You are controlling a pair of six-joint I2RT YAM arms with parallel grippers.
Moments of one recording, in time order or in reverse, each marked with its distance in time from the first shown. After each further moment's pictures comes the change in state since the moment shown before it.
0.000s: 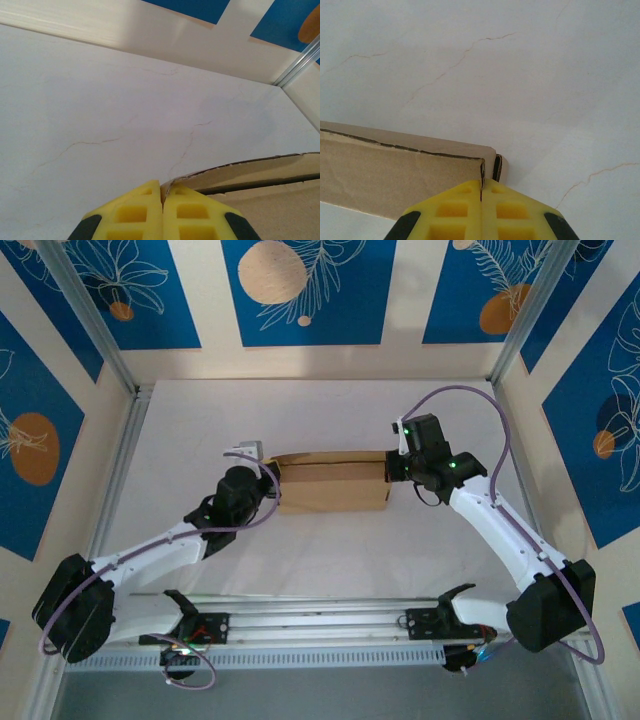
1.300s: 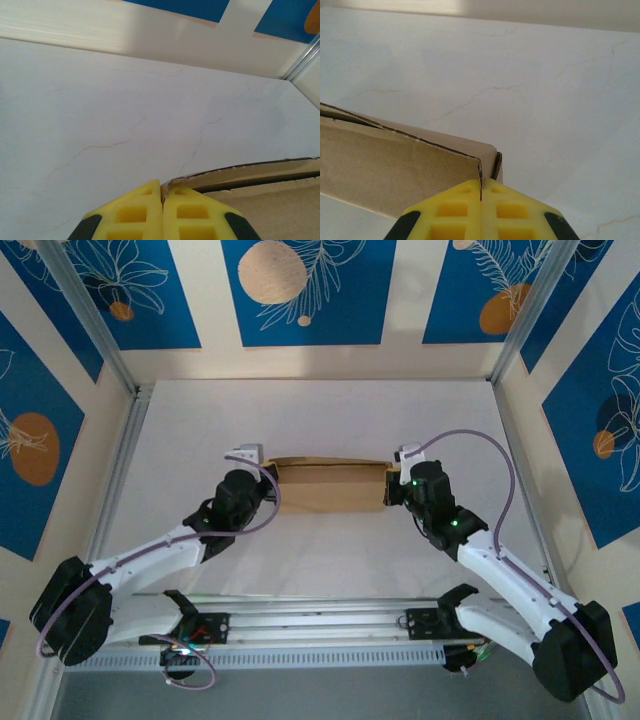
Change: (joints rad) left arm -0.008 -0.021 -0.032 0.020 -0.029 0.076; right arm 0.086 -0.294 -0.499 0.567 0.118 -0.086
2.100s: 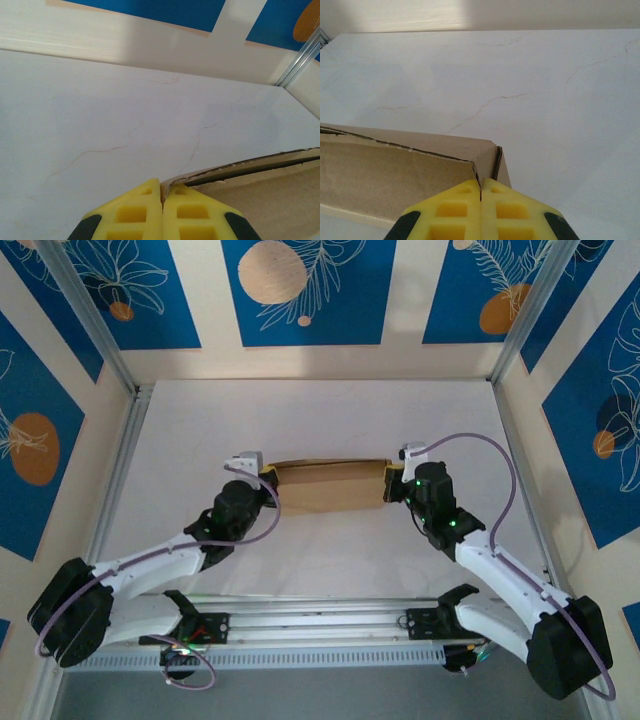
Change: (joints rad) left arm -0.038 -0.005 -0.091 0.131 -0.039 0.031; right arm -0.058 0.035 -0.048 0.132 -0.085 0.068
